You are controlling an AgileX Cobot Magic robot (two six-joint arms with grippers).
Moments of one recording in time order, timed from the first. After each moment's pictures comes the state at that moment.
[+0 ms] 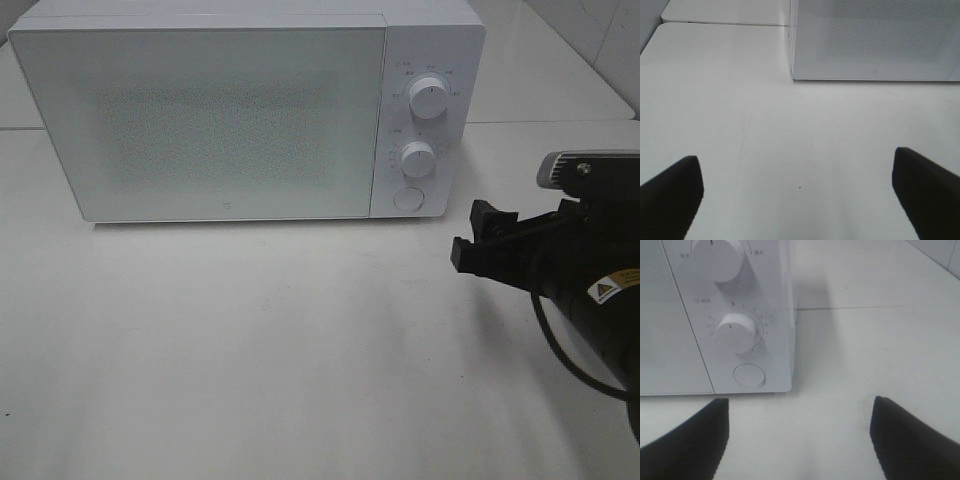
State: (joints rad) left arm 0.08 -0.01 -0.50 -0.19 1.03 0.09; right arm 0.75 1.63 -0.25 0.81 -1.19 -0.19
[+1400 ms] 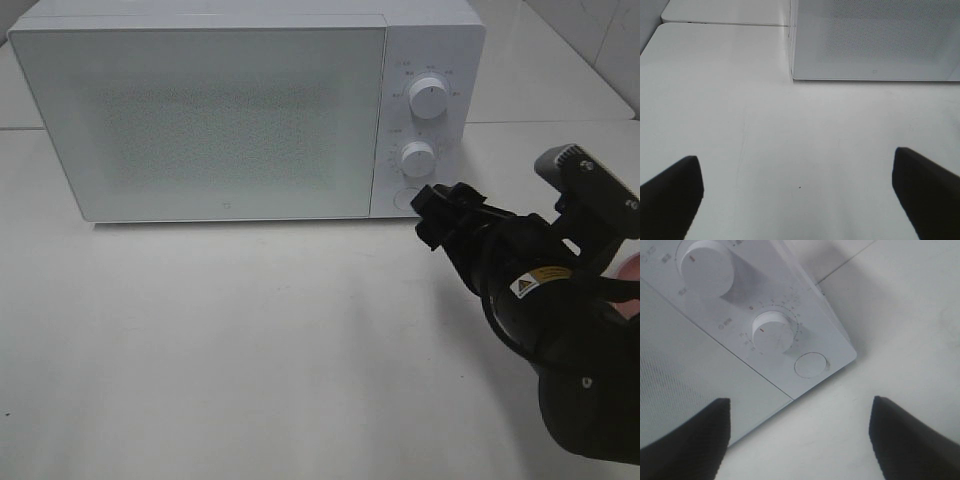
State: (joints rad) left arm 0.08 -0.01 -0.50 -0.19 1.03 0.09; right arm 0.86 1.74 -0.38 0.92 -1.17 0.50
